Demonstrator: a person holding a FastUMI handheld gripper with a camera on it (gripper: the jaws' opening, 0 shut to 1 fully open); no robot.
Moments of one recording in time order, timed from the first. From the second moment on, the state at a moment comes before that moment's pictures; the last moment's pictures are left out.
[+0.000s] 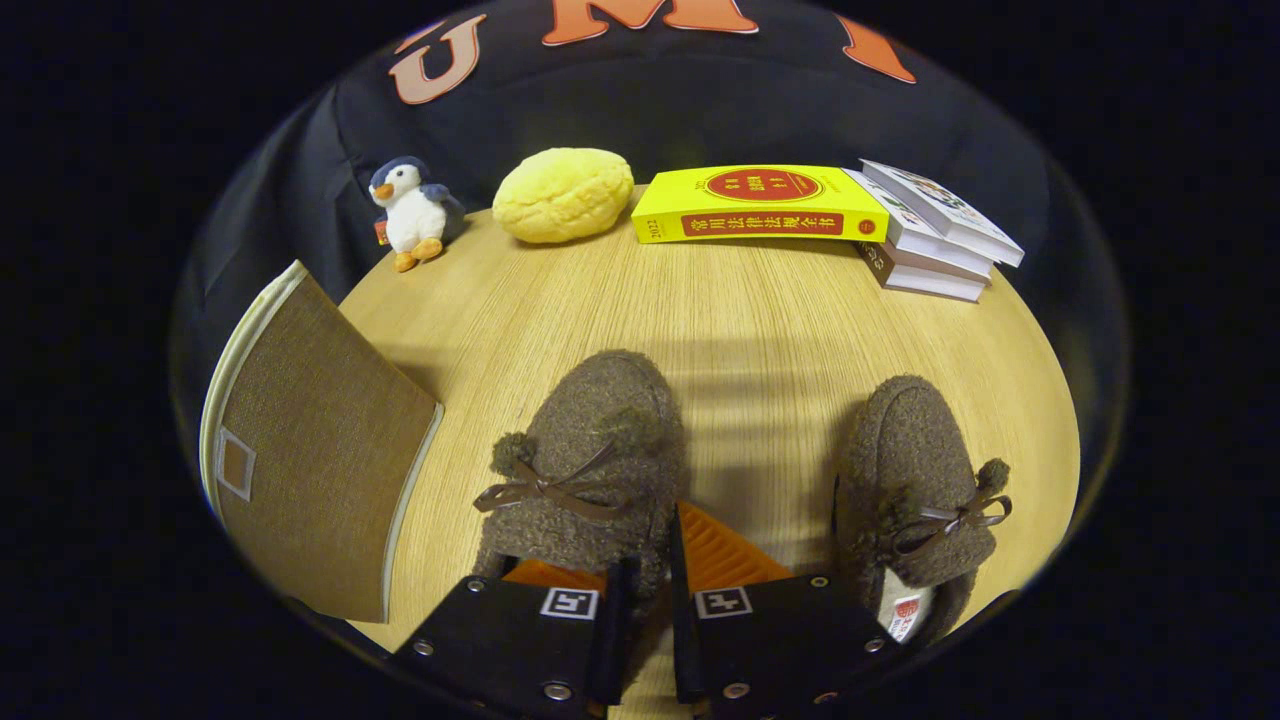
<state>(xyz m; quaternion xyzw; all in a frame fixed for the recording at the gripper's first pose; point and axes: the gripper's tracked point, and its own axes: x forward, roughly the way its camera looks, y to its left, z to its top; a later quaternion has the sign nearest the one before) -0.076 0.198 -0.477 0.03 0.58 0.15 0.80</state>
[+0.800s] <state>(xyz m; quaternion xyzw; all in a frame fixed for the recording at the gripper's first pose) -0.046 0.291 -0.256 0.11 0.52 0.18 0.83</state>
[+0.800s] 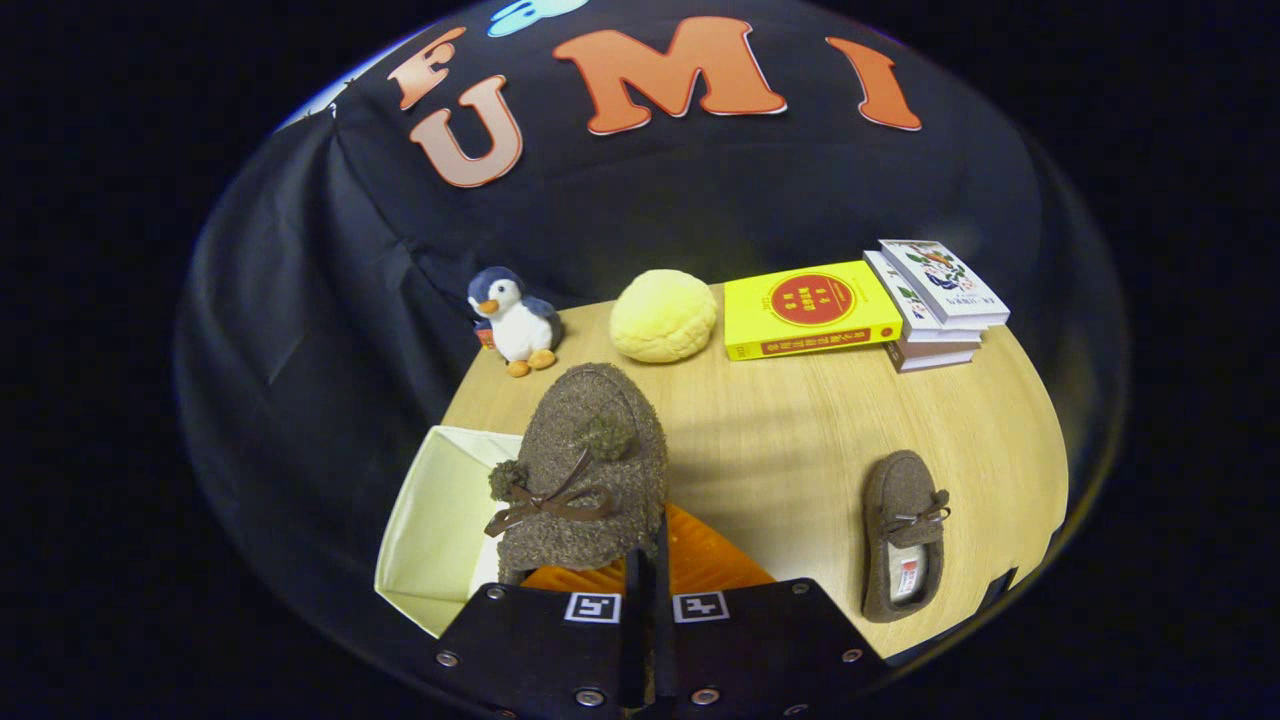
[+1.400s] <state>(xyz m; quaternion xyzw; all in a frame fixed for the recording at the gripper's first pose) -0.101 0.444 -0.278 0.09 0.58 0.22 0.78</state>
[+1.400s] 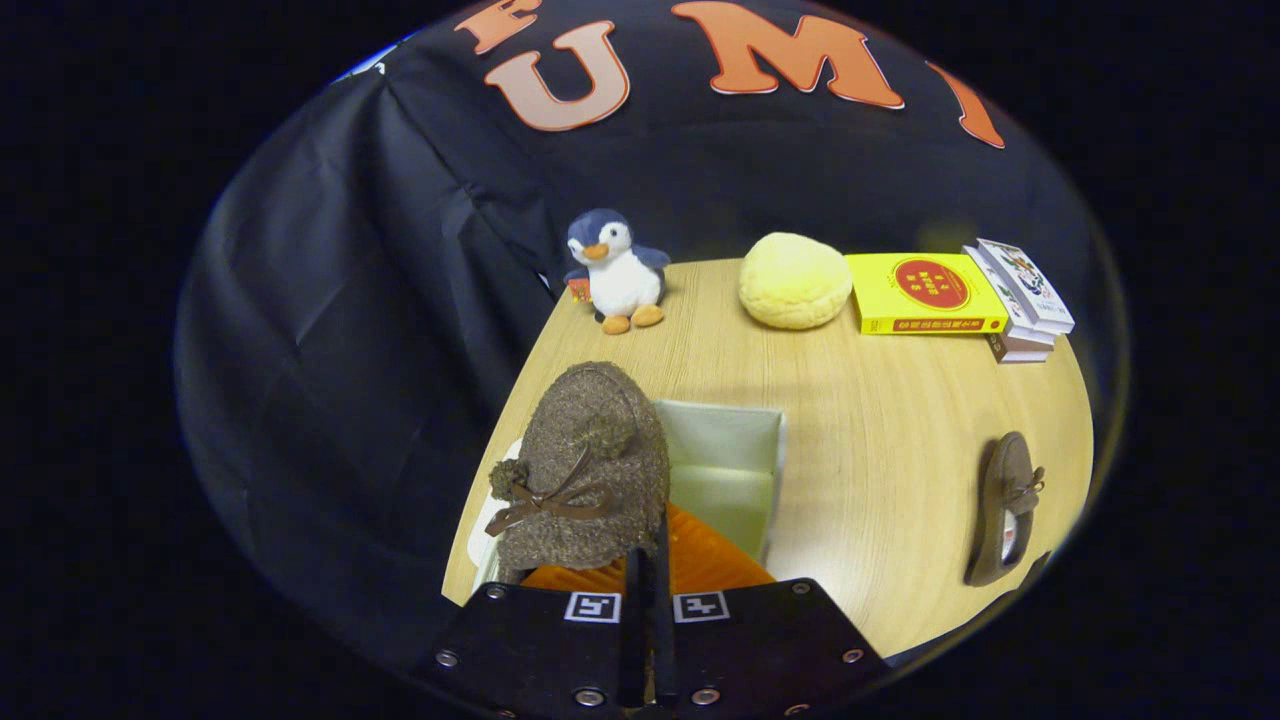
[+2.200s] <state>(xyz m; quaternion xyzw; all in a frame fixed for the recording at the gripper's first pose) -0.145 0.490 -0.298 0.14 0.61 0.31 0.71</state>
